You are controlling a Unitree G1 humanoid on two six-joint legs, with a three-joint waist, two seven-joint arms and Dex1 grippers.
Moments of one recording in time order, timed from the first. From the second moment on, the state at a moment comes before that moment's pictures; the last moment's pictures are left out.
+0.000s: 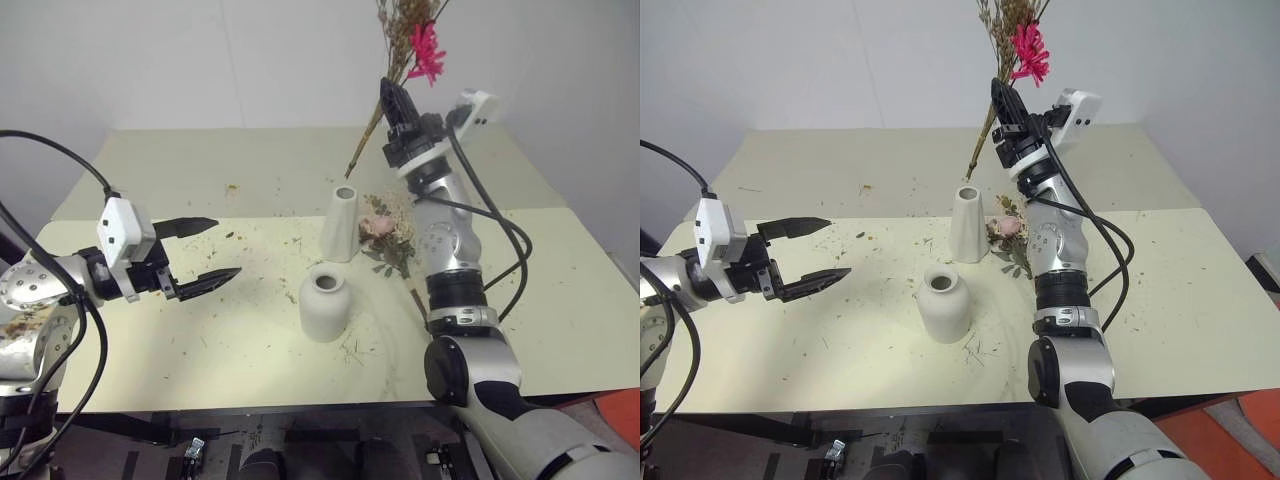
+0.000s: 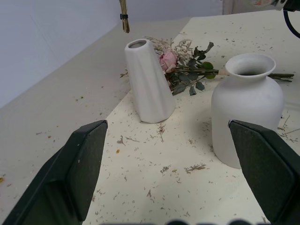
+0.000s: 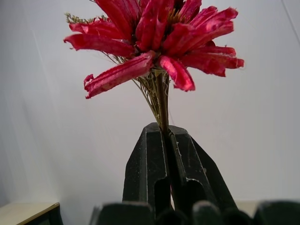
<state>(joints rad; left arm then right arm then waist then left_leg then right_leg) -0.30 0.86 0.30 -0.22 -0.56 0.35 -1.08 -1.05 -0.06 -0.29 0.51 0.49 -0.06 0.52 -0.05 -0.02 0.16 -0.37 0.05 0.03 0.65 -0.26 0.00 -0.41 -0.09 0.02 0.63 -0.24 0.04</state>
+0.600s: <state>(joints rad) -0.30 0.86 0.30 -0.22 -0.55 0.35 -1.08 -0.98 -0.05 -0.24 0.49 0.48 -0.02 0.53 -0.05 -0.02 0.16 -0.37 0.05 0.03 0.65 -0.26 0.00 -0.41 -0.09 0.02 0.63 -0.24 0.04</state>
